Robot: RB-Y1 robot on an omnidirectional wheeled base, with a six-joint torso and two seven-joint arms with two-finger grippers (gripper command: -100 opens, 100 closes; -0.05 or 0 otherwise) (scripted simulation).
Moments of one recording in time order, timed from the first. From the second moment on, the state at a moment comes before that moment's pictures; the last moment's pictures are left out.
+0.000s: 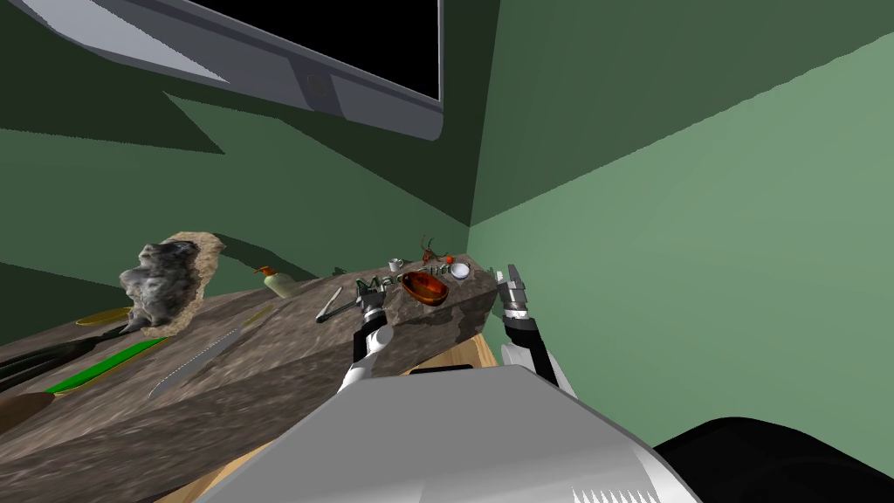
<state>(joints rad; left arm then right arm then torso) 0.08 0.13 -0.03 -1.46 1.00 -0.73 0.25 0.52 -0.02 0.05 -2.24 0.04 -0.44 -0.02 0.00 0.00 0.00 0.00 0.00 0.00</state>
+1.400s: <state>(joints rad) -0.01 0.01 -0.03 -1.24 1.24 -0.75 0.29 0.52 -0.02 0.05 -2.24 0.04 -0.44 -0.02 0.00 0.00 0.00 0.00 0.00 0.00</state>
